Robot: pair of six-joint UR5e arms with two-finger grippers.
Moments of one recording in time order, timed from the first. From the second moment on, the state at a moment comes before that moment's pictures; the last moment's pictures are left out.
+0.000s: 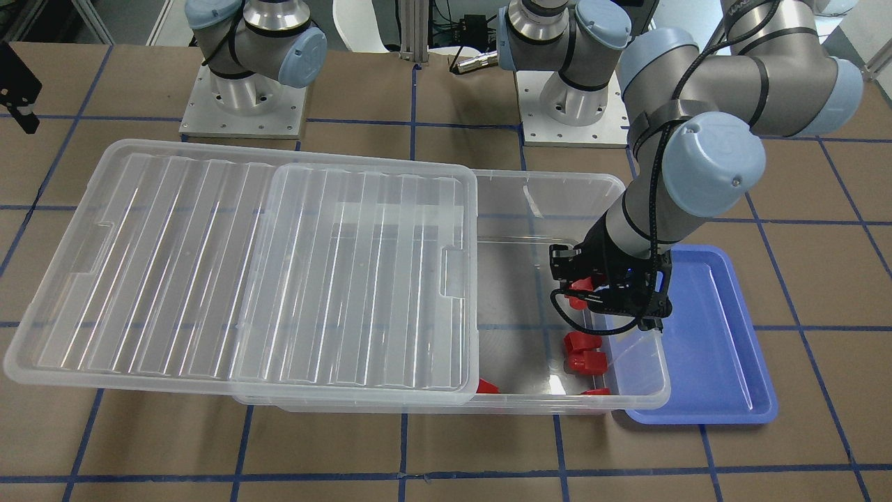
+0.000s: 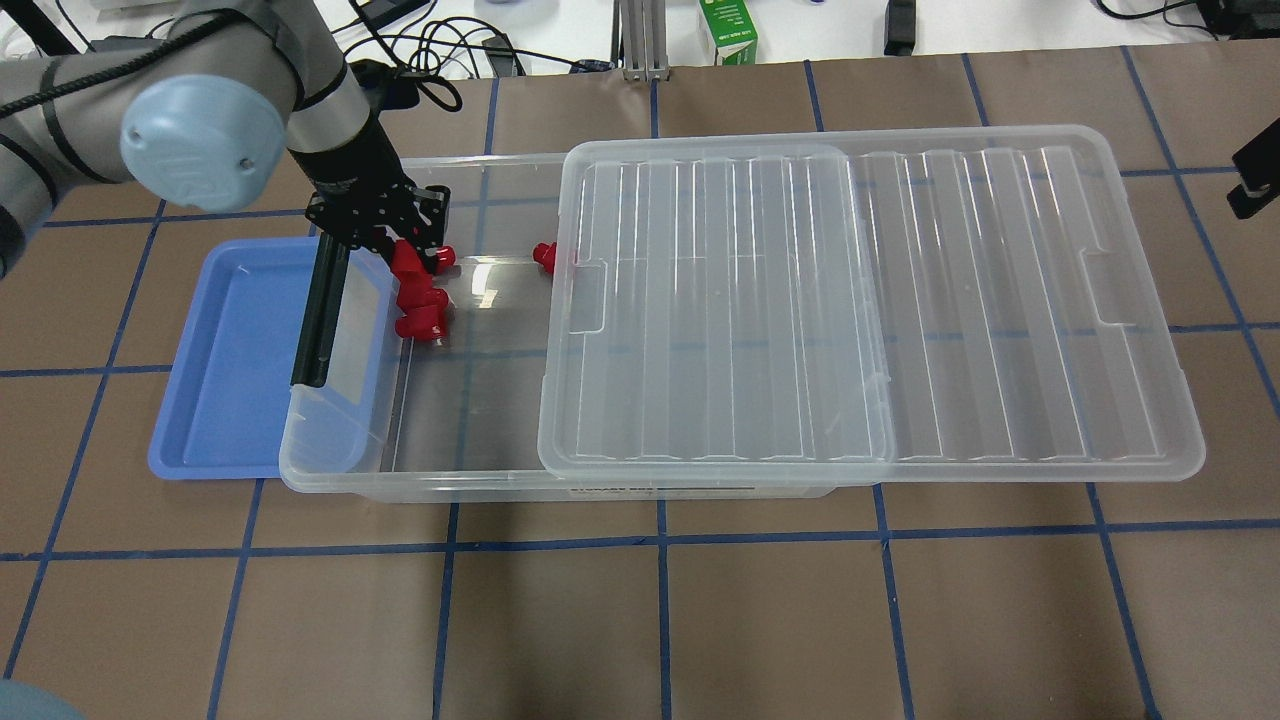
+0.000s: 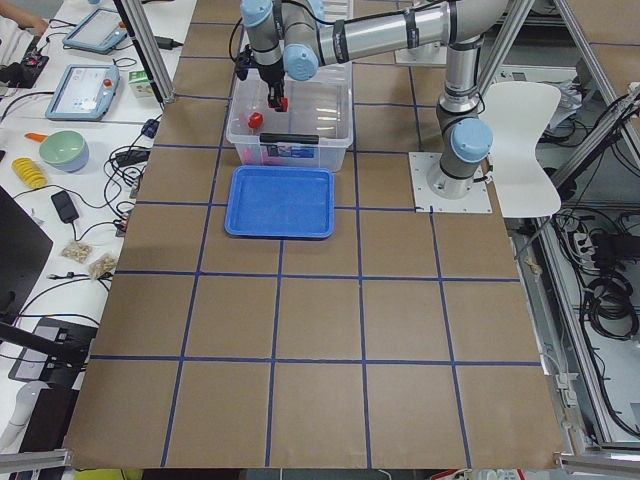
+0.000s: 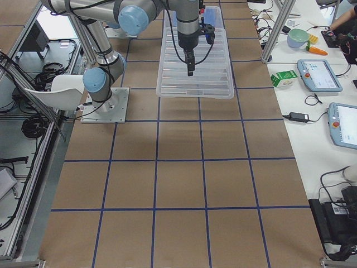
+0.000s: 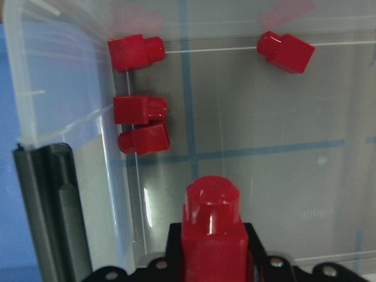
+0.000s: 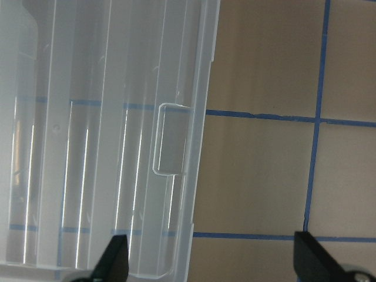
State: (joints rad) left arm -1.55 -1.84 -1.61 -1.38 1.51 0.10; right arm 1.12 -1.71 1.58 -1.54 -1.58 -0.50
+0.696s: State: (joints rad) left arm -1.55 -1.90 -1.75 -1.20 1.49 0.09; right arm 1.46 -1.62 1.57 -1.65 -1.57 -0.06
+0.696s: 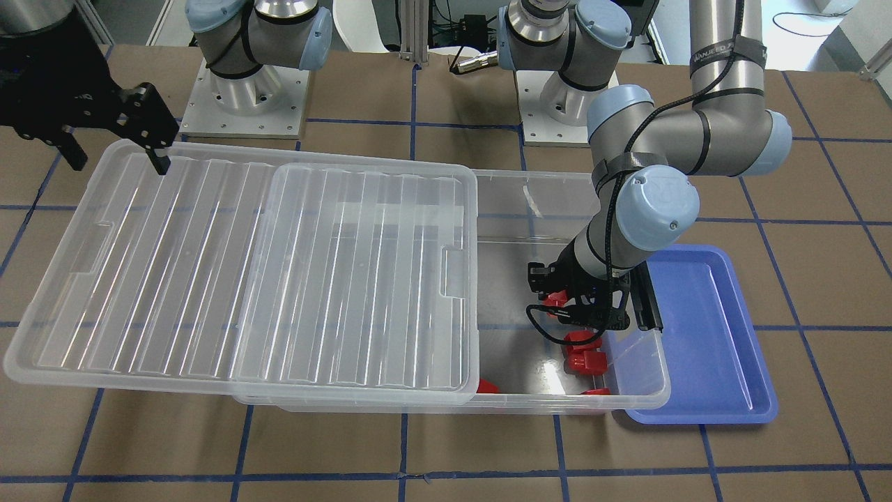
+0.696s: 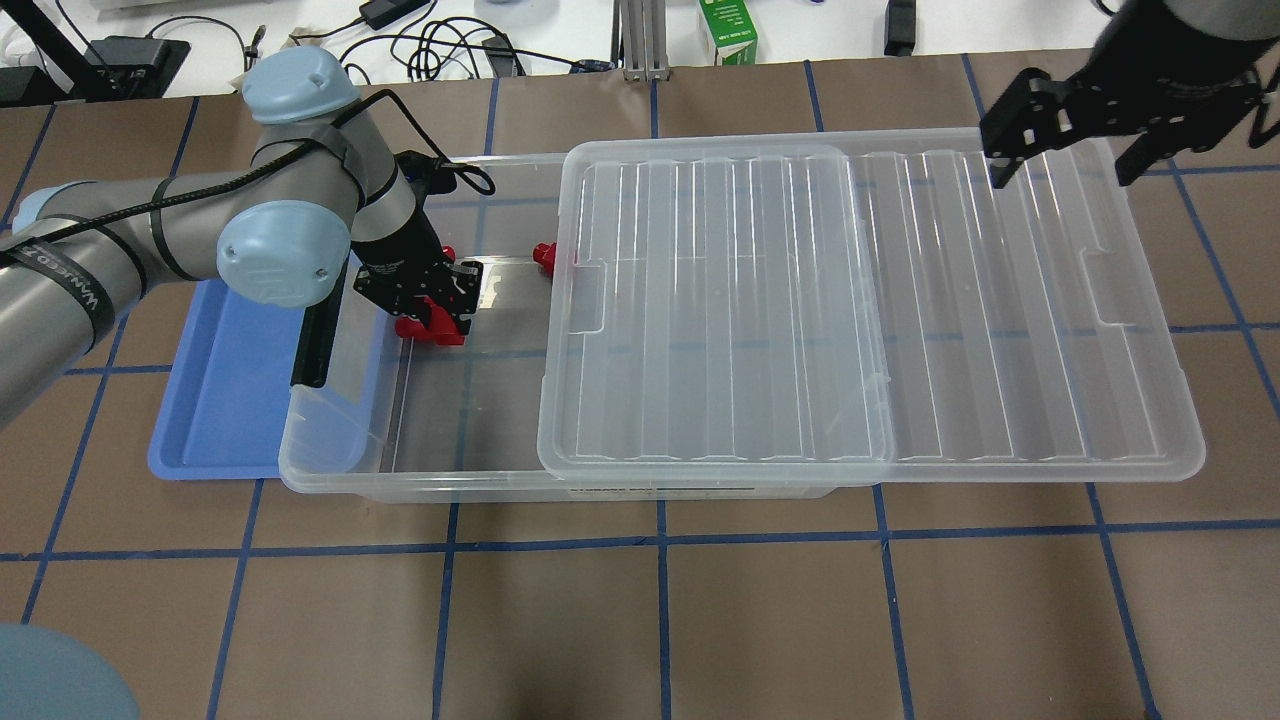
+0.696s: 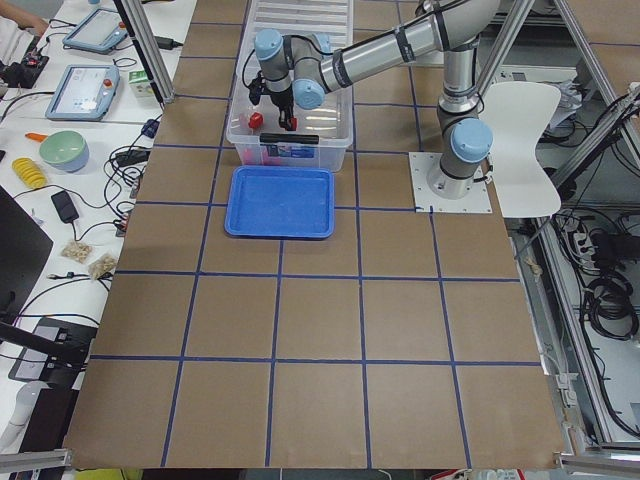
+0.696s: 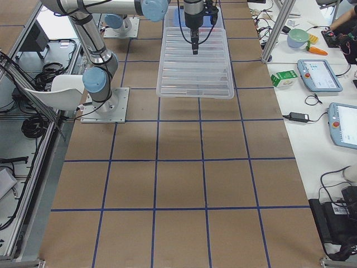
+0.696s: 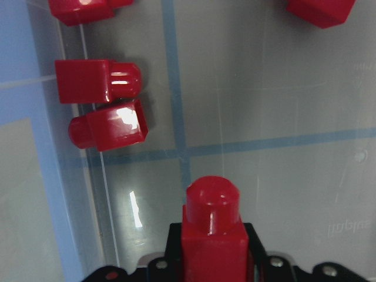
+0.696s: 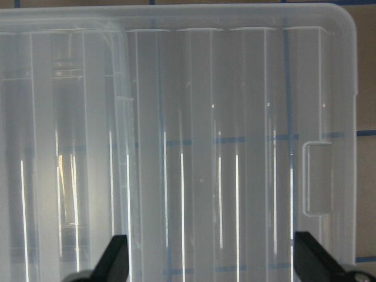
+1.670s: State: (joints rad) left arm -1.55 -2.00 -1.80 -1.08 1.49 0.10; right arm 1.53 -1.58 1.57 -1.66 -1.57 0.03
